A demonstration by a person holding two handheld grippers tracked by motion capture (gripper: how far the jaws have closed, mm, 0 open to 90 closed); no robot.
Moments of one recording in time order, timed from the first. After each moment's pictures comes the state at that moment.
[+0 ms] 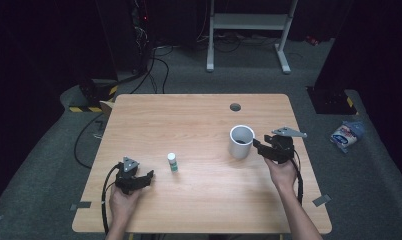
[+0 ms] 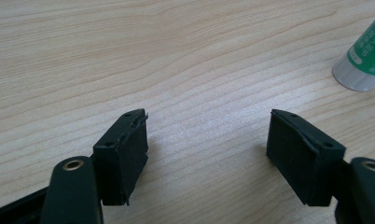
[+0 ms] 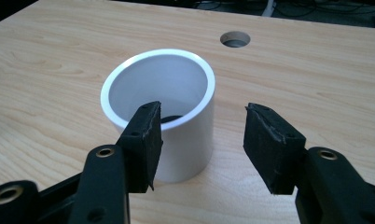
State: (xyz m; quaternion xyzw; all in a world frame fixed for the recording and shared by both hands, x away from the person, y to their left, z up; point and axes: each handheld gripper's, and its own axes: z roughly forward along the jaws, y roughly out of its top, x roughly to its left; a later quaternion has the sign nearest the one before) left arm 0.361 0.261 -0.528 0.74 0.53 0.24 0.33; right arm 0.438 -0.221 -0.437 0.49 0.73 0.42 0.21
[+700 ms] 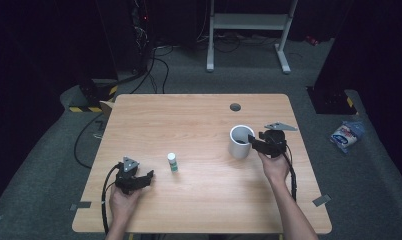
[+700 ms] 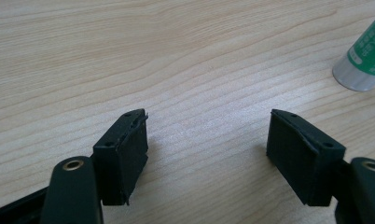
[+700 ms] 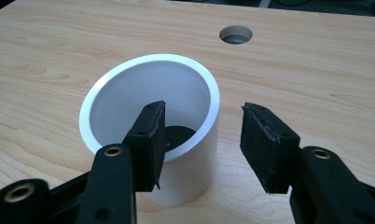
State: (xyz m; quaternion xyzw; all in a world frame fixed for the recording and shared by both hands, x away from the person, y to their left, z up) left arm 0.361 0.261 -0.528 0.74 0.53 0.24 0.33; right arm 0.460 -0.206 -0.446 0.51 0.73 0.41 0.20
